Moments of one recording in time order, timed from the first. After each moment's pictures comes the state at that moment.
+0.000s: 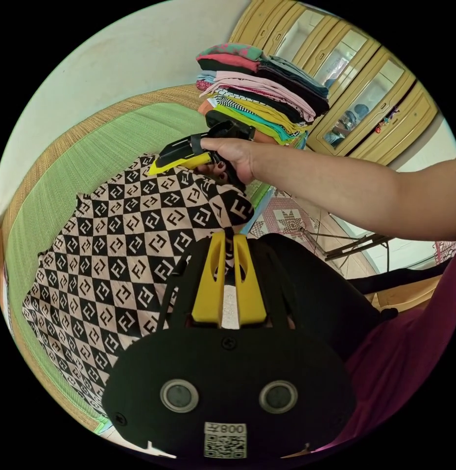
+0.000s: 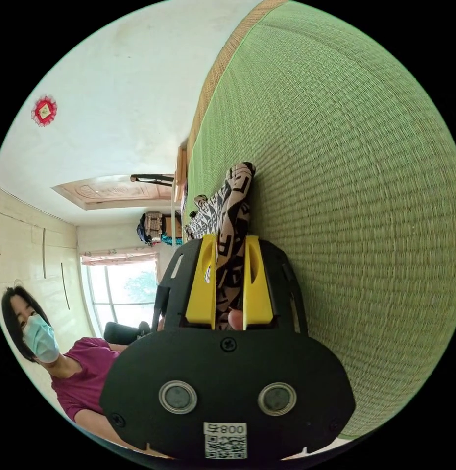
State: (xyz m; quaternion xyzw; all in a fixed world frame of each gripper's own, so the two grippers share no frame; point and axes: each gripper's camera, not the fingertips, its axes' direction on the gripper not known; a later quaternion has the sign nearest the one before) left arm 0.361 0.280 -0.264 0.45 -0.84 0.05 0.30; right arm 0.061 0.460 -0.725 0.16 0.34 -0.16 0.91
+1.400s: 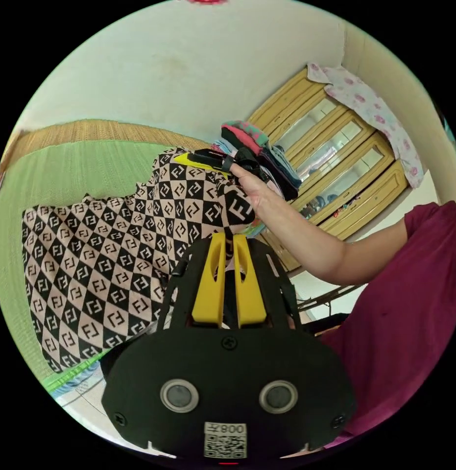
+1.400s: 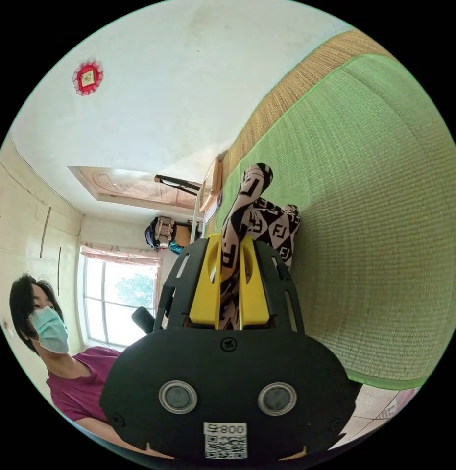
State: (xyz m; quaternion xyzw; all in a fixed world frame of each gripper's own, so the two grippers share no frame) left arm 0.296 0.552 -0.225 0.61 -0.69 0.24 0.32; right arm -0.153 0.438 -0.535 0.19 0.35 -0.26 0.88
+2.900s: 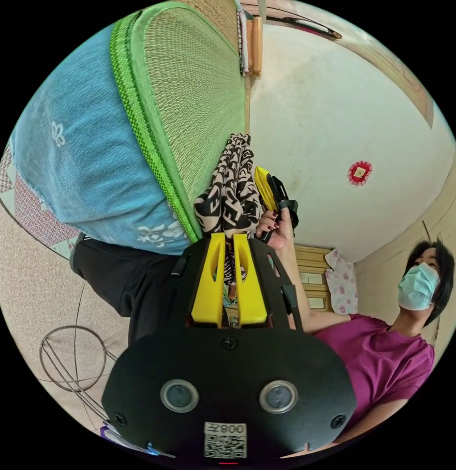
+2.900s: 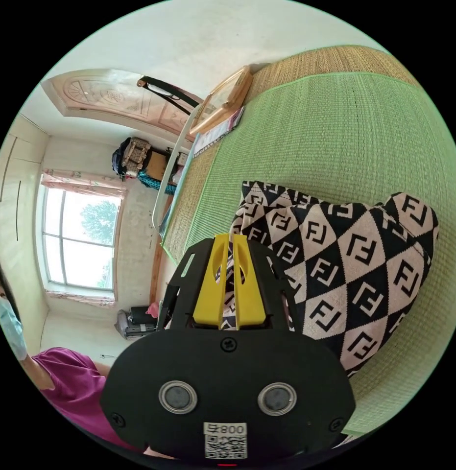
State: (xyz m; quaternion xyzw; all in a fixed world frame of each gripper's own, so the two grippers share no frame) left arm -0.007 0.922 -0.329 0.86 -0.22 0.33 0.33; right arm -0.238 0.254 -0.113 0.00 0.52 -0.26 0.82
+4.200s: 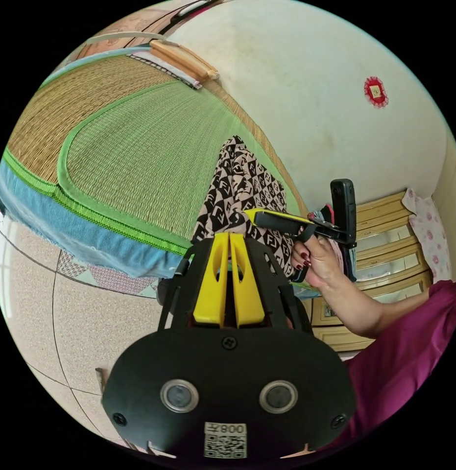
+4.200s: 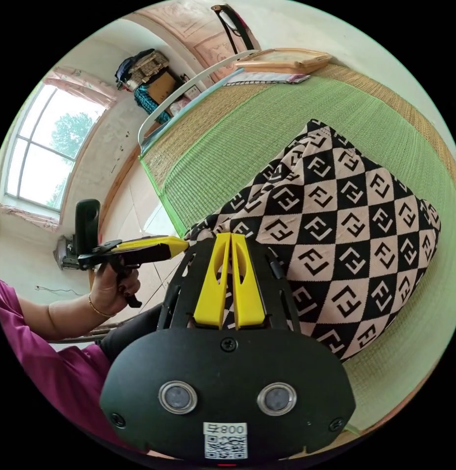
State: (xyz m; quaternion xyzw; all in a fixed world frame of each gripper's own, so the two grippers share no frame) left arm 0.059 0.815 -0.240 0.86 -0.46 0.13 0.20; right arm -0.281 0.396 0.079 -0.14 0.66 -0.34 0.66
